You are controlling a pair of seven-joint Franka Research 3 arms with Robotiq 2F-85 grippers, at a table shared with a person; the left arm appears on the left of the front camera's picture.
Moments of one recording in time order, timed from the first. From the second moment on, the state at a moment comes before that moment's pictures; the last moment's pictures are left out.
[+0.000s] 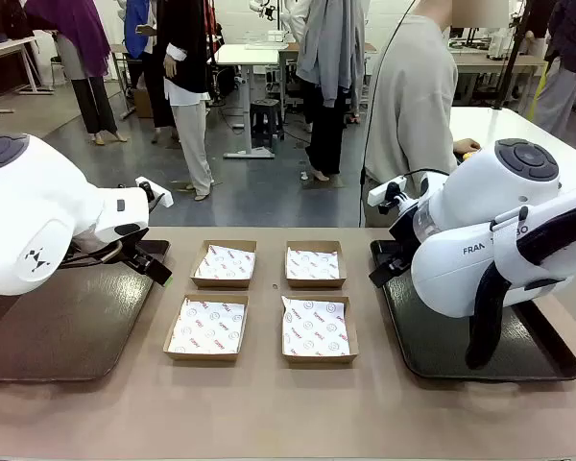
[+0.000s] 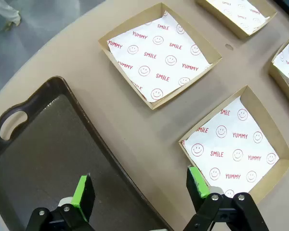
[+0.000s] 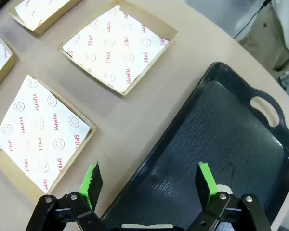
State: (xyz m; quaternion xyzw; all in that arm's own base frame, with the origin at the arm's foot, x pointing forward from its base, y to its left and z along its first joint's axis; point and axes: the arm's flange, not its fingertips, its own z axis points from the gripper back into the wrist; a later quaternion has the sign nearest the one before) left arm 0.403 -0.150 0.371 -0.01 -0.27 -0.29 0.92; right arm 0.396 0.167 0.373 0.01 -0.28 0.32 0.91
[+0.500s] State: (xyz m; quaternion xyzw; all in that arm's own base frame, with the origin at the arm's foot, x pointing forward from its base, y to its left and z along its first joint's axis) left arm 0.403 -0.150 0.371 -0.01 -0.27 -0.29 0.92; right arm 0.396 0.167 0.373 0.01 -0.28 0.32 0.91
